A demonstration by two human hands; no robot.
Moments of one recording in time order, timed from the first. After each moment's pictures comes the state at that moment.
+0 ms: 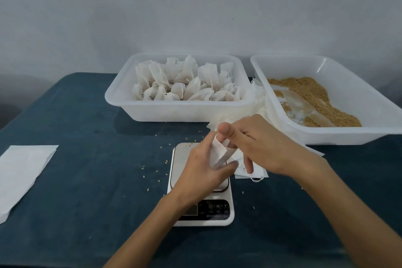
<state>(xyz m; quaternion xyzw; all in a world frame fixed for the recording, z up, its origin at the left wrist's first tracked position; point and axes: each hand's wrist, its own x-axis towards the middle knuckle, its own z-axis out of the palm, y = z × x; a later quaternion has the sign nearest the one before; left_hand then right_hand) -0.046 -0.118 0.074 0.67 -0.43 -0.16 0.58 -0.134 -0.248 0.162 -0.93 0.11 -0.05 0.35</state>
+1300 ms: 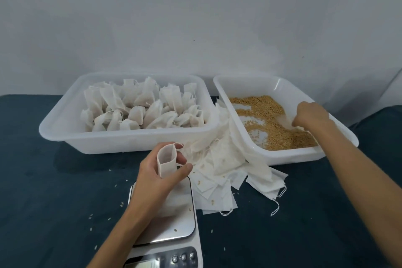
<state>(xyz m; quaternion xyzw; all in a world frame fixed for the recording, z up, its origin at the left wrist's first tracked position) -0.004 -0.146 0.072 0.61 -0.32 -0.22 0.69 -0.164 -0.561 0.127 -0.82 0.57 0.01 -0.03</state>
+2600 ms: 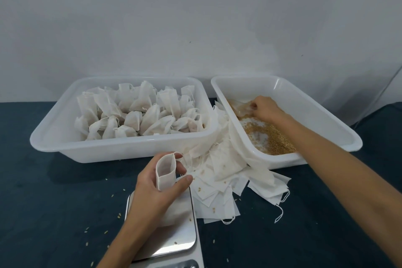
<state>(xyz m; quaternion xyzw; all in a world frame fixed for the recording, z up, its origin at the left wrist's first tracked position) -0.003 -0.146 0.064 0.61 -0.34 -0.22 0.68 -0.066 -0.548 0.101 -0.92 0.39 -0.07 0.07</state>
